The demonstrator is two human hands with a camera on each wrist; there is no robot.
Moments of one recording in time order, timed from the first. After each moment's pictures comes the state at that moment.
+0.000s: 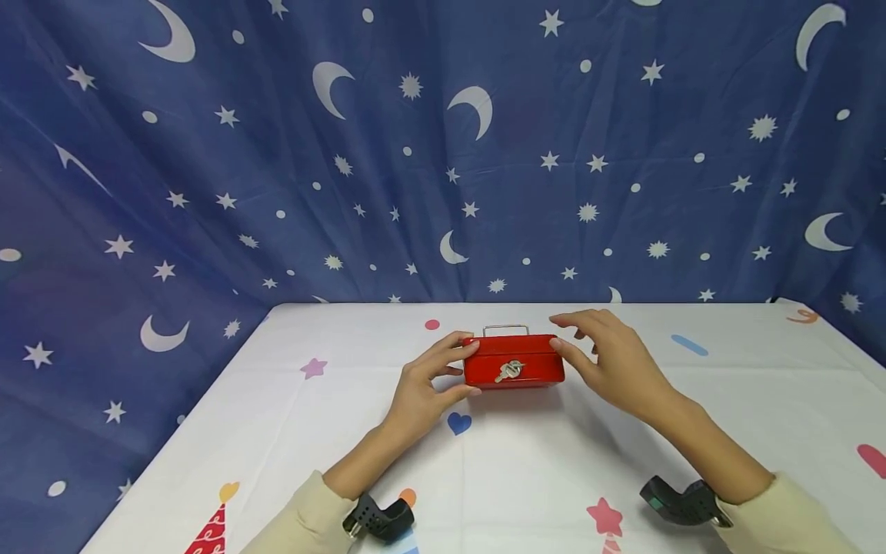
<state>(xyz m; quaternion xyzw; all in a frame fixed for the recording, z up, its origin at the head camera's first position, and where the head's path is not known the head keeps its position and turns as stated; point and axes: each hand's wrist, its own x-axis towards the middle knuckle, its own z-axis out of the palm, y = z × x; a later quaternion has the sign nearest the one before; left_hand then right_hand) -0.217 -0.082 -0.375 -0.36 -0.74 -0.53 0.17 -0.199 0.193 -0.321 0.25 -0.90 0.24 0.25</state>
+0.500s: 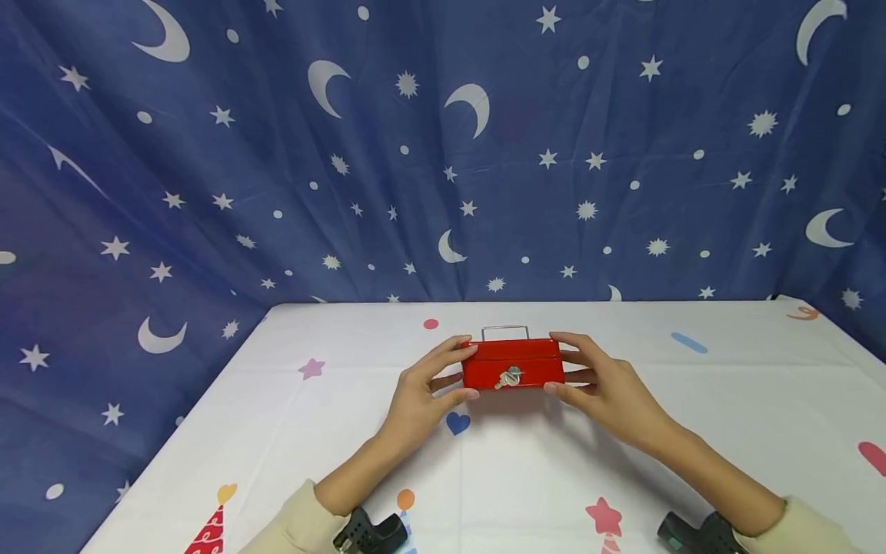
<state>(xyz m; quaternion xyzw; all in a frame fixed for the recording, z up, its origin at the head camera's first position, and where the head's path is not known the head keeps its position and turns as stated) -0.206 -0.083 -0.376 -0.32 -0.74 -0.57 0.11 -0.182 0.194 -0.348 0.23 -0.87 0.42 0.10</state>
